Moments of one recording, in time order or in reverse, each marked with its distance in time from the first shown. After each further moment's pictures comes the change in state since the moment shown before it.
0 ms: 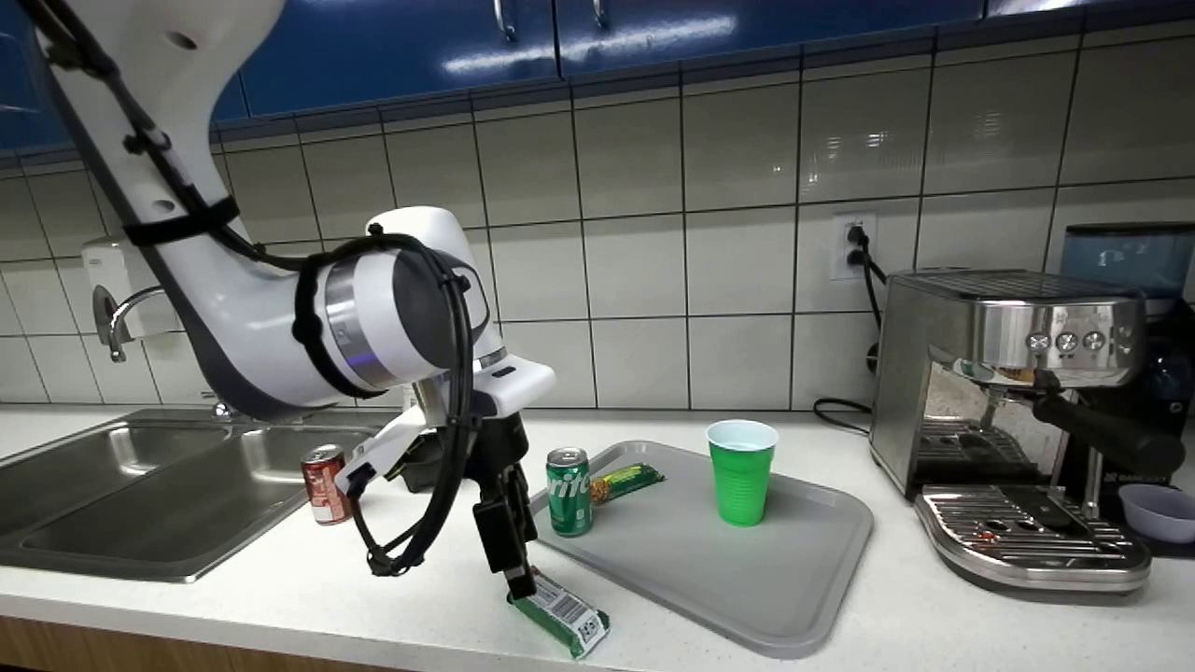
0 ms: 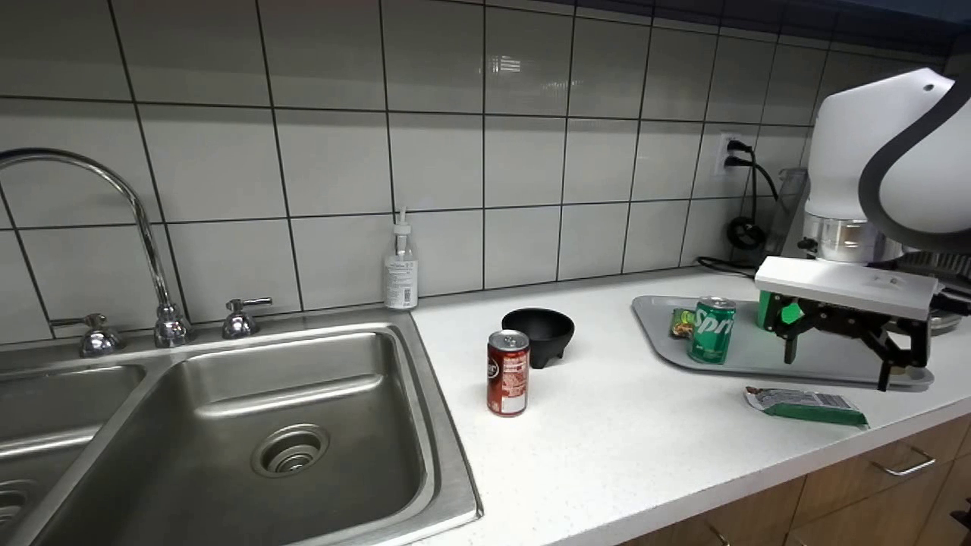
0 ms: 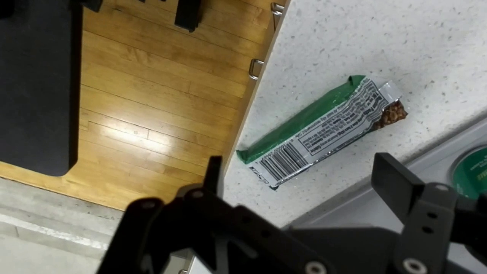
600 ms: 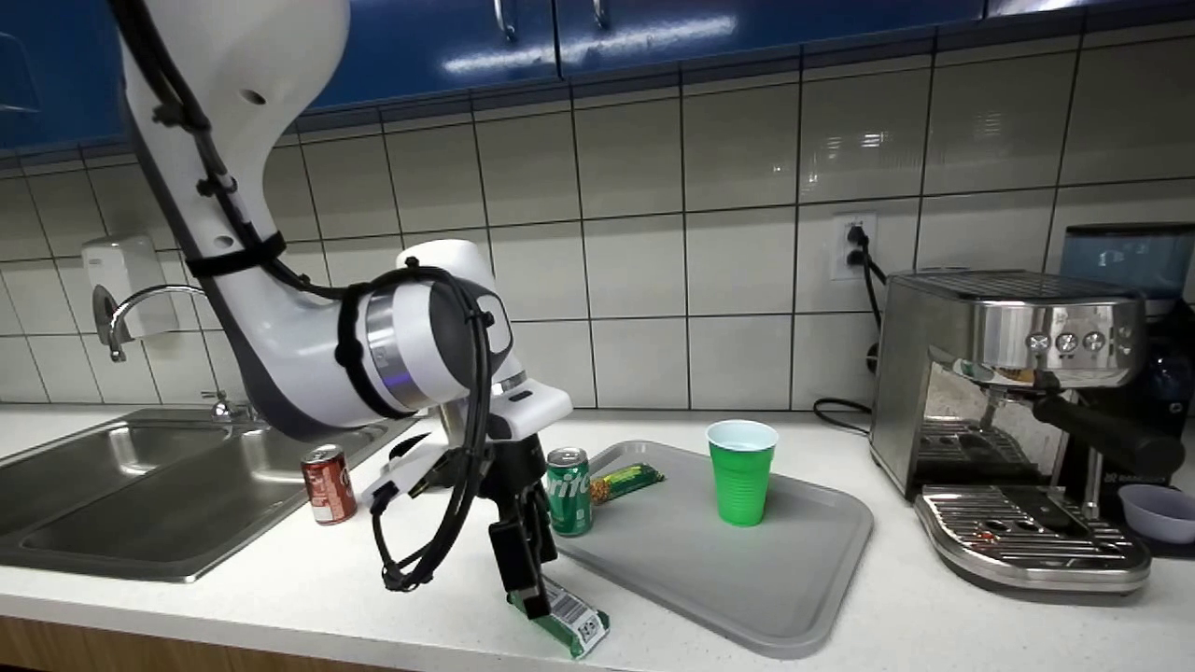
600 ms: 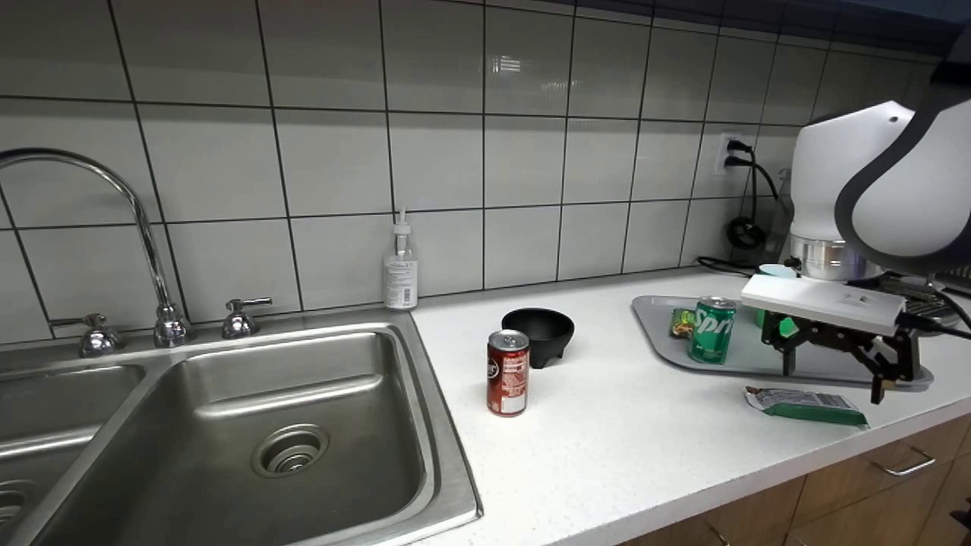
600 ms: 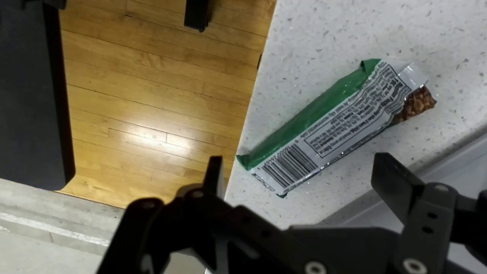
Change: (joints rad) arm 0.067 0.123 -0.065 0.074 0.002 0.002 0.093
